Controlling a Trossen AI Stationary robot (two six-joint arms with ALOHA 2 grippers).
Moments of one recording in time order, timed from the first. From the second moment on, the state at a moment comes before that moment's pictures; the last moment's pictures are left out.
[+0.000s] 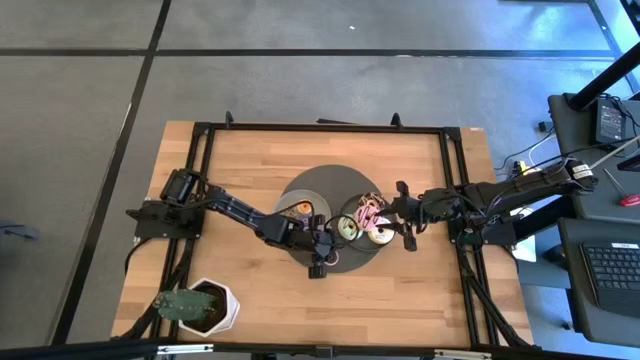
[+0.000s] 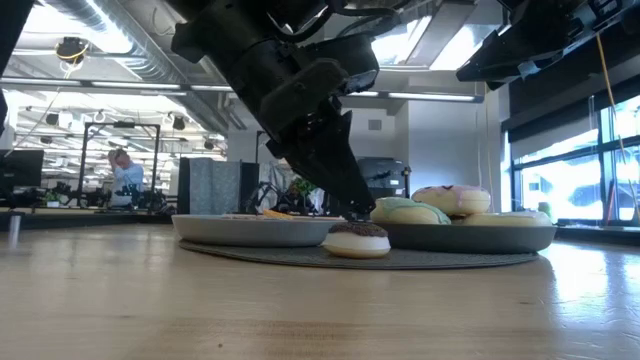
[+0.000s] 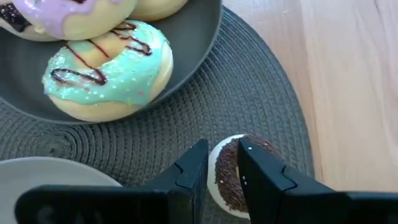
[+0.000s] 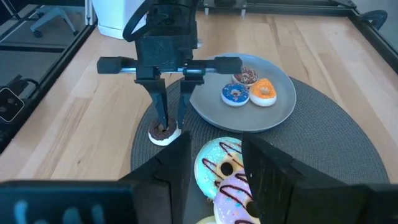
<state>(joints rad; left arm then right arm) -0.24 1.95 1.18 -0.08 -0.22 -0.22 0.22 0.90 0.57 -0.14 0.15 0.07</state>
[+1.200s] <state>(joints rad) -0.25 1.97 1.18 -0.08 -0.23 -0.24 0.22 0.90 0.57 -0.14 0.15 0.07</state>
